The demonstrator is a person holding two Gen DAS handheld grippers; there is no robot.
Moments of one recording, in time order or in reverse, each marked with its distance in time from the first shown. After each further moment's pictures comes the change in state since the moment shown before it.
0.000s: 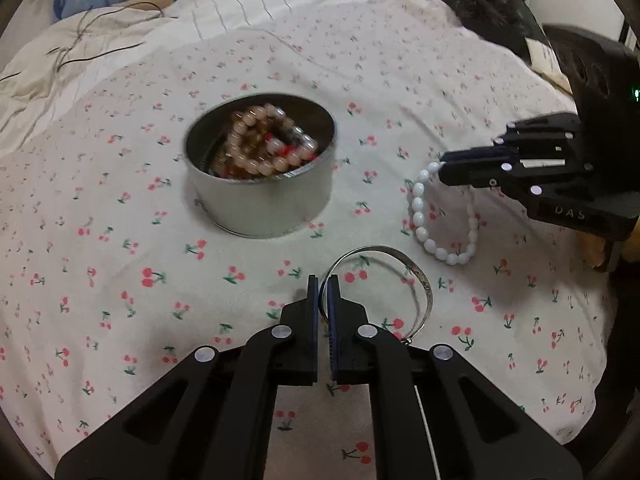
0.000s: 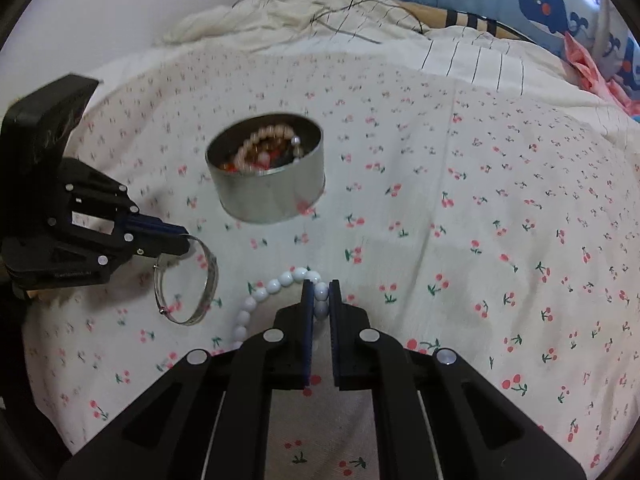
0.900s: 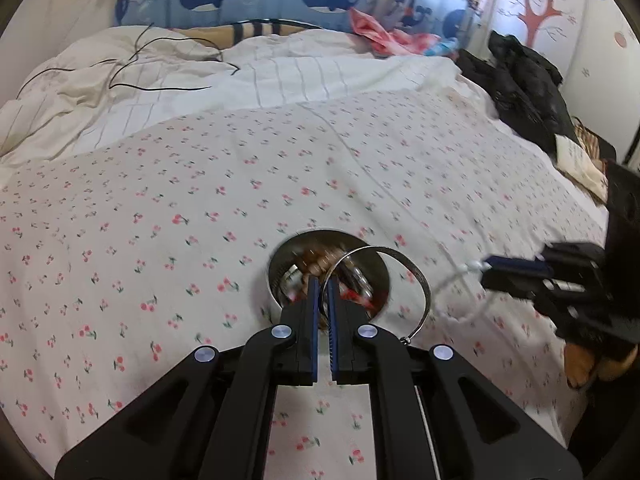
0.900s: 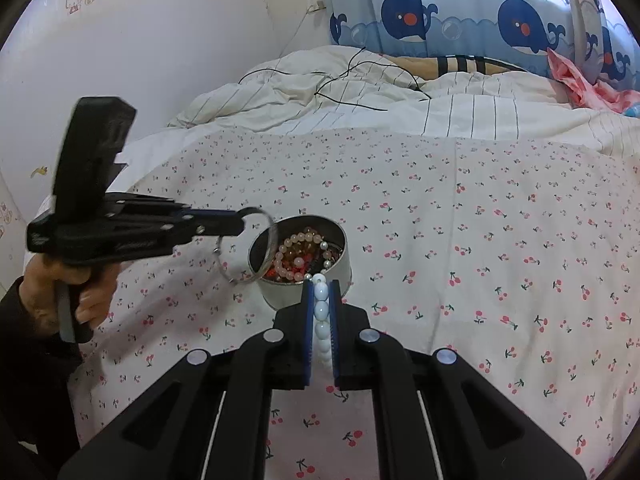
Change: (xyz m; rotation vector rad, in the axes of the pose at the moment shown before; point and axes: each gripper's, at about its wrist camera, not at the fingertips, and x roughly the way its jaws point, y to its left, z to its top) left arm -0.036 0.042 0.066 -0.180 -0.203 0.044; right arm -0.045 0.006 0.033 0.097 -0.225 0.091
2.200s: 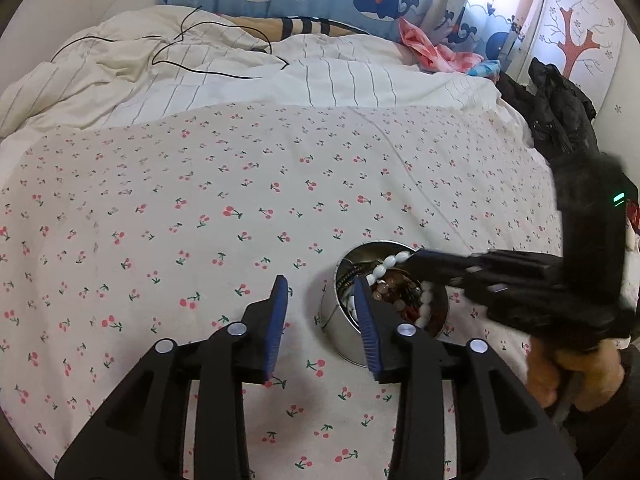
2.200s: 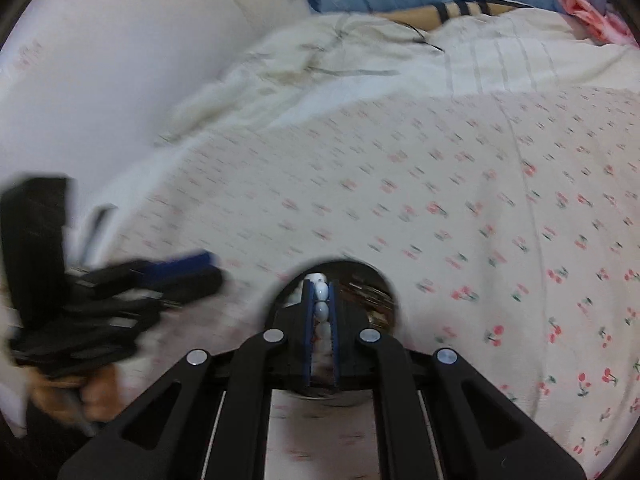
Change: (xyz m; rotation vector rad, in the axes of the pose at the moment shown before) left arm 0.008 0.039 0.000 -0.114 -0.009 0.068; right arm 0.109 -0.003 0.040 0.152 0.131 0.035
